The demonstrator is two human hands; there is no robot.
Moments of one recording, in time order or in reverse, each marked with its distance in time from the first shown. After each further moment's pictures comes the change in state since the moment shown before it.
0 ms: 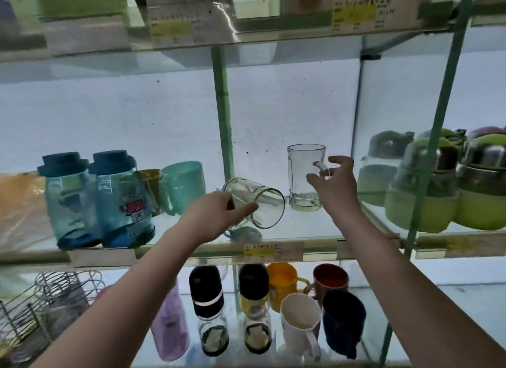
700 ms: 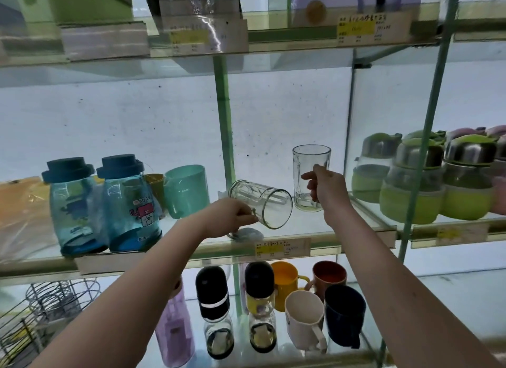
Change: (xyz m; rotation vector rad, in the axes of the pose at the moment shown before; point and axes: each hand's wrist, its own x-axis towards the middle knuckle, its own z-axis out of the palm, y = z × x) left_hand 0.014 -0.011 -0.001 -0.065 -0.298 0.261; right_hand -0.007 -0.003 0.017 0.207 -0.004 0.216
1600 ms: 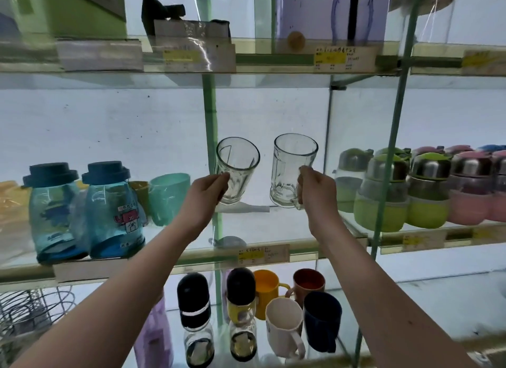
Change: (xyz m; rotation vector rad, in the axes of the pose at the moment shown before) left_hand -0.017 0.034 -0.014 -0.729 0.650 0.030; right_hand -0.042 -0.029 -0.006 0.038 0.046 -0.214
